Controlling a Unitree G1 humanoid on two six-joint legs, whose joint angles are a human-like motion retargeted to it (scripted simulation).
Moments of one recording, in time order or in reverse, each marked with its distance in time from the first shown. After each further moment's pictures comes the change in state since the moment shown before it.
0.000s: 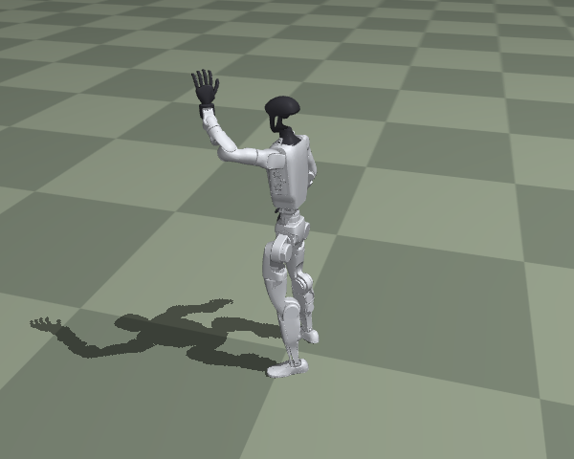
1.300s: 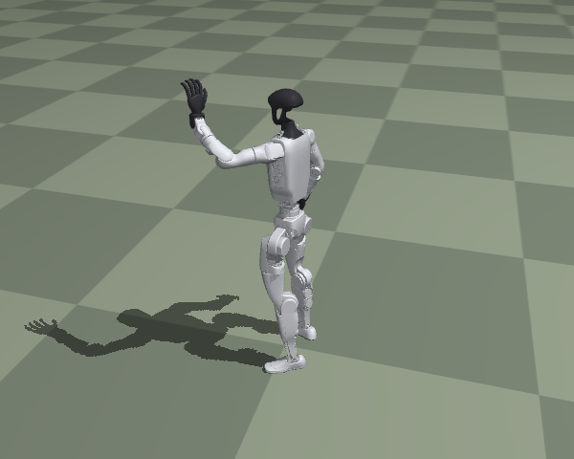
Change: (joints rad) left arm 0.589 0.096 0.546 -0.087 0.531 0.064 -0.001; right arm 0.054 -0.006 -0.053 -0.025 -0.084 -0.050 0.054; waist -0.028 0.015 -0.024; left_leg 0.025 0.025 0.096 -0.002 -0.001 -0.013; right_leg -0.032 0.048 0.090 -0.001 0.025 0.000
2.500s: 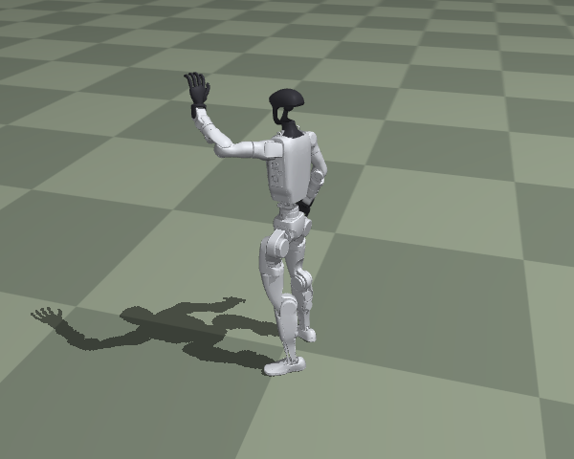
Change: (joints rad) left arm -0.240 0.009 -0.299 0.111 -0.072 -0.027 -0.040; right arm 0.035 -0.001 -0.039 -0.011 0.082 -0.004 -0.055; waist -0.034 0.052 0.021; left_leg 0.004 -0.007 0.011 -0.003 0.007 0.000; right_leg 0.001 -0.004 0.014 -0.009 -0.007 0.000
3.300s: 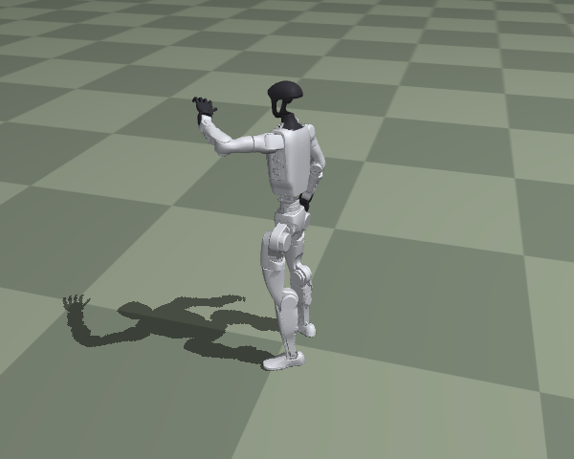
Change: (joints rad) left arm 0.075 -0.059 -0.239 -0.207 0.080 -0.116 -0.406; right arm -0.006 0.007 0.040 0.028 -0.049 0.019 0.075; waist -0.030 -0.004 0.017; left_leg -0.038 -0.013 -0.077 -0.003 0.018 0.000; right_leg 0.008 -0.026 -0.071 -0.001 -0.004 0.000
